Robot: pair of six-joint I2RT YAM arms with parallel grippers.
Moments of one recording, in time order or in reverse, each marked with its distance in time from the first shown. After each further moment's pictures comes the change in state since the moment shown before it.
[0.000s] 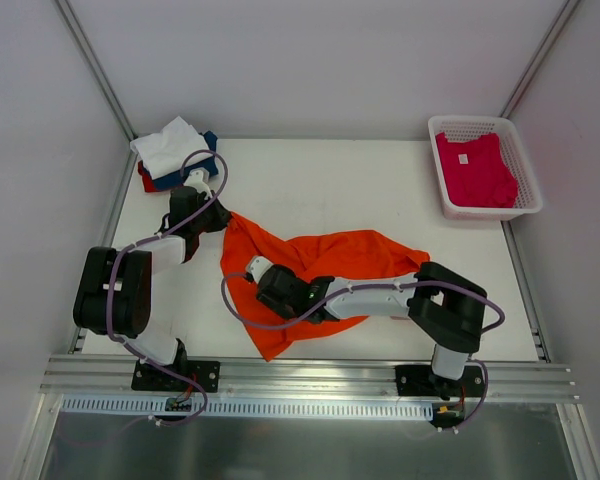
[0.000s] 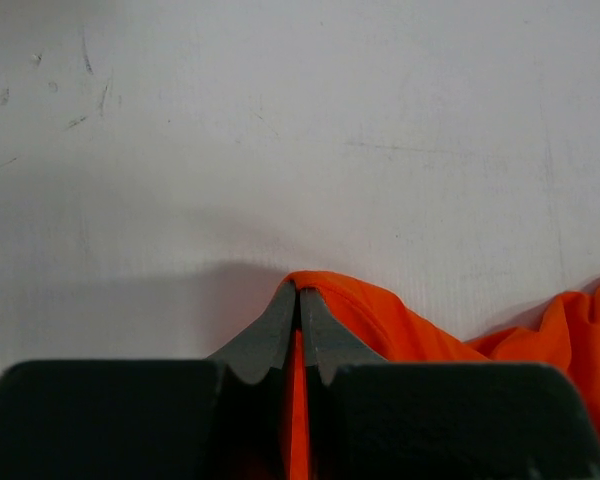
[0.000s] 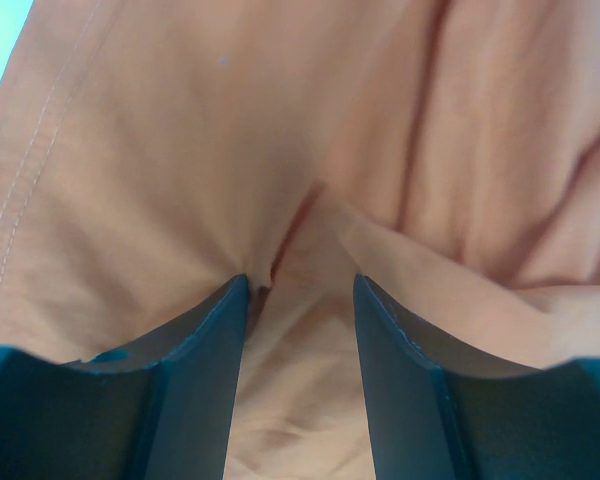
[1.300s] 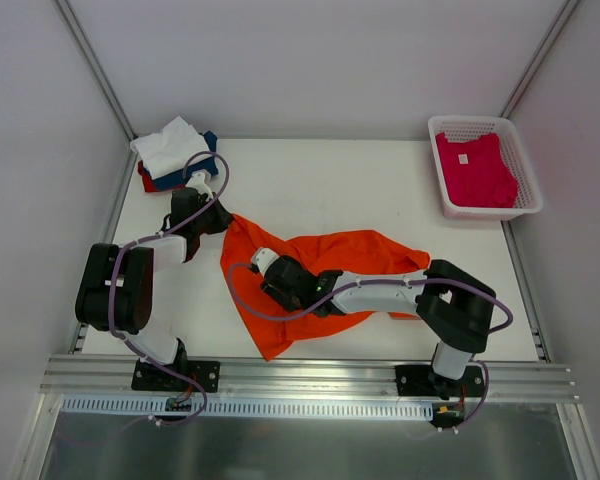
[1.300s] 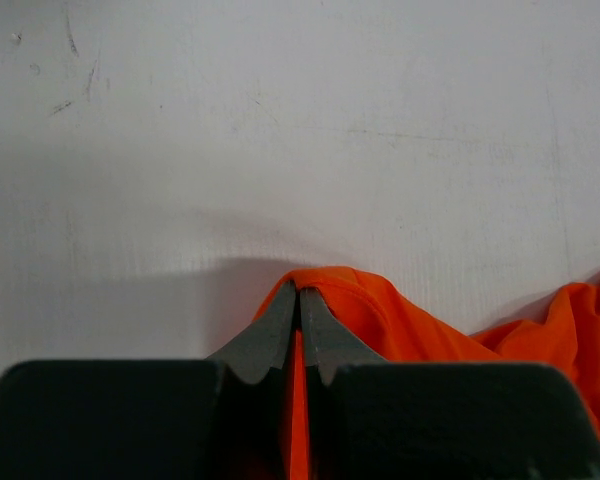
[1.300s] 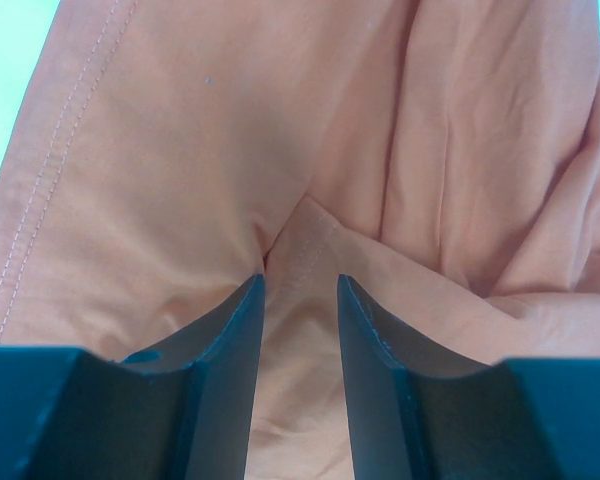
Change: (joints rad) left arm 0.000 0.028 0.000 0.005 0.018 0.000; right arm -0.053 -0.045 -0.023 0.035 -0.072 0.005
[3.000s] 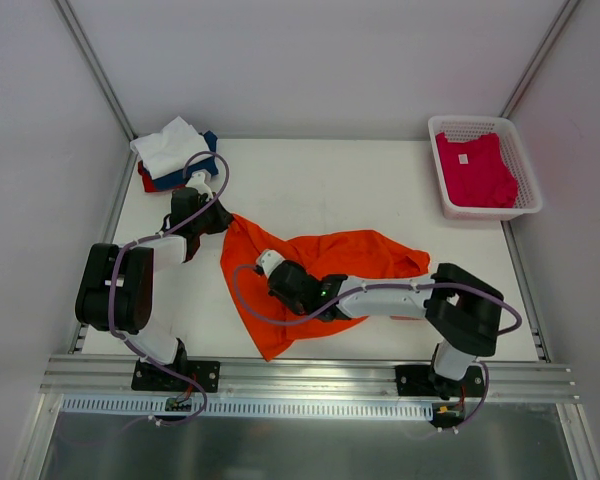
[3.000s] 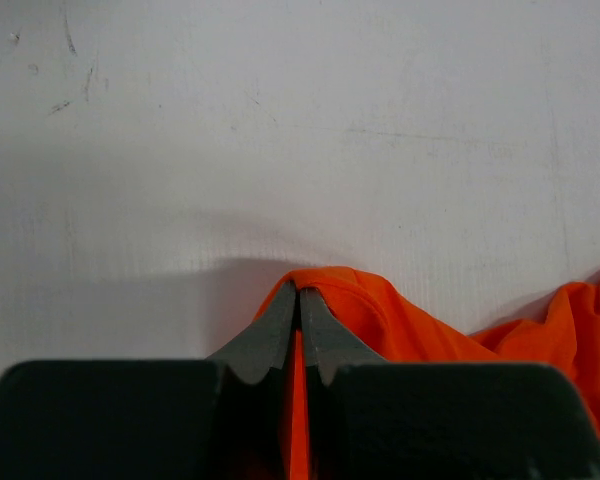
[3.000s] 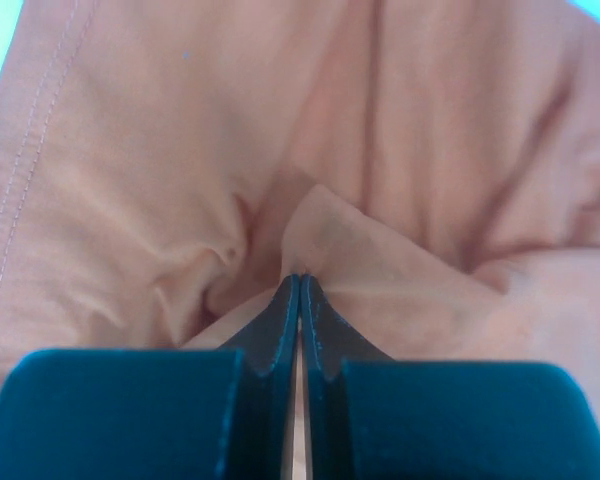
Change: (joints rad) left arm 0.000 0.000 0.000 0.000 0.003 0.000; right arm 0.021 -0.021 -0.042 0.000 0.051 0.050
